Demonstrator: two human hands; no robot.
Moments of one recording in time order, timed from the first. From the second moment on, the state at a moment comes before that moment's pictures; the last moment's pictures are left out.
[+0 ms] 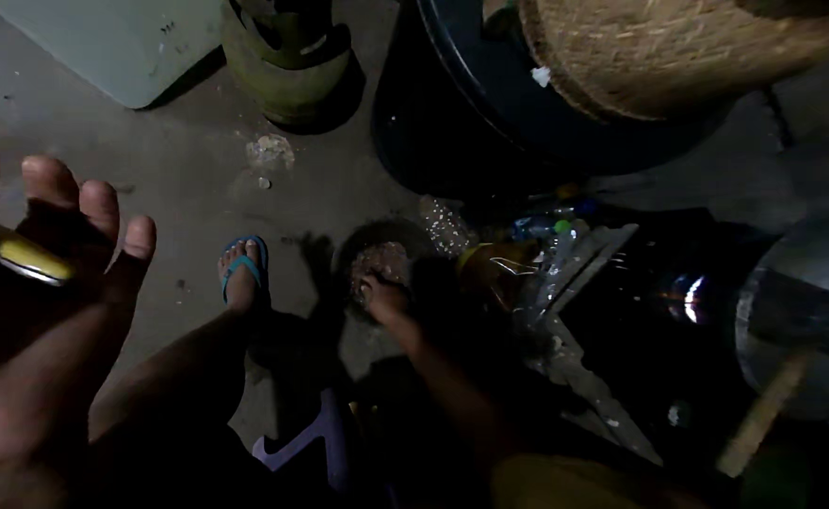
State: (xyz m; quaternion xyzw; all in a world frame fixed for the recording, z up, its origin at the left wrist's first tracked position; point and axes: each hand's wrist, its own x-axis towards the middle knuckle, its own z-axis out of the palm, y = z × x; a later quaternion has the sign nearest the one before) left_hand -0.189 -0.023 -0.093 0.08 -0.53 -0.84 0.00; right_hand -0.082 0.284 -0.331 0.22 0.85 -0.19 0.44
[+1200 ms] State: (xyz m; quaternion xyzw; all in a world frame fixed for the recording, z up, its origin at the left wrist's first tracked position) left_hand -0.188 -0.012 -0.065 0.18 -0.42 -0.89 -0.02; right_hand -0.112 0.363 -0.380 0.37 0.78 -0.41 0.27
